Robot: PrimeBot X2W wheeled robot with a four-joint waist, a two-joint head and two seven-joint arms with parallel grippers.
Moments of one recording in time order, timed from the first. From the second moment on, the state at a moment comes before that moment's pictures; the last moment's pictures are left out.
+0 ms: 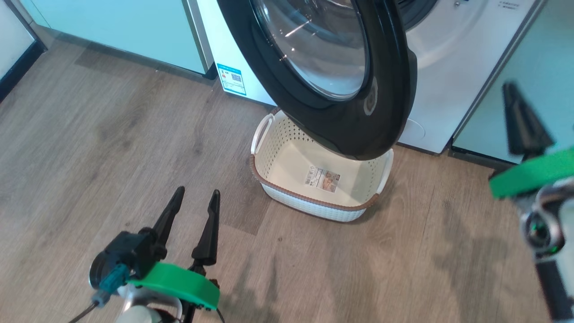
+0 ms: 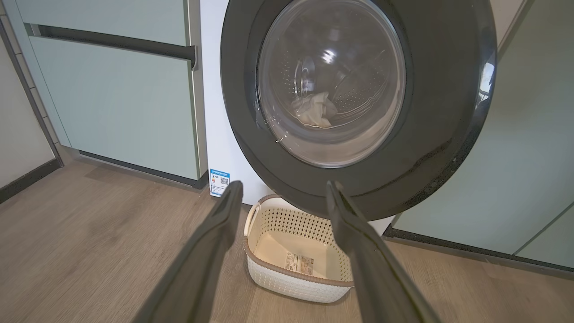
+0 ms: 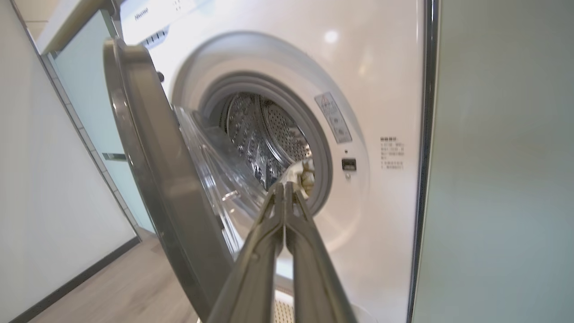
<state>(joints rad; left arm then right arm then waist) 0.04 0.23 -0.24 -0.19 -0.37 0.13 -0.17 -0.43 -0.19 0.19 0.24 0.44 0.13 -0.12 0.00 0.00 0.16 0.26</state>
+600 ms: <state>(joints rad) 0.03 0.22 -0.24 -0.18 -0.37 0.13 -0.18 -0.74 -0.17 0.53 -0.08 0.49 0.13 0.02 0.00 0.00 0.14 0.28</state>
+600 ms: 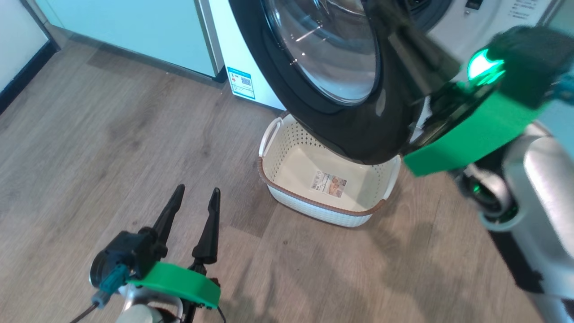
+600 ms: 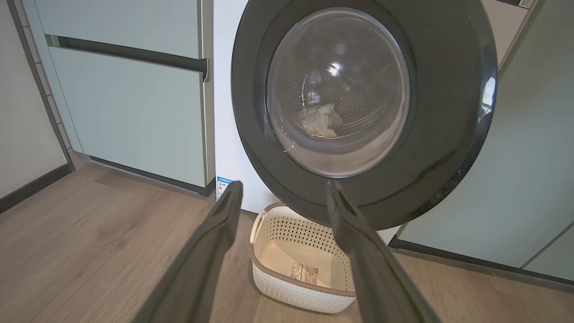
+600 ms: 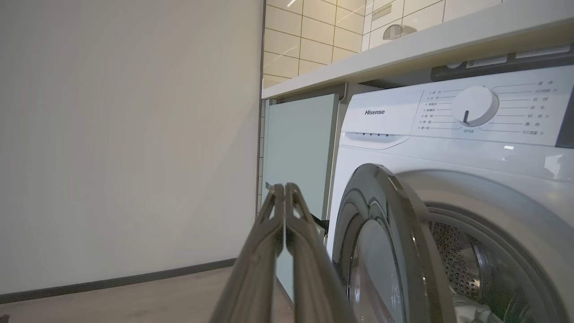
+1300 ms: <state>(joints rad) 0.00 0.22 -0.26 -0.18 -0.37 0.13 -0.20 -0.60 -0.18 0.67 0.22 0.55 0.13 0.04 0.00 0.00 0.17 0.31</state>
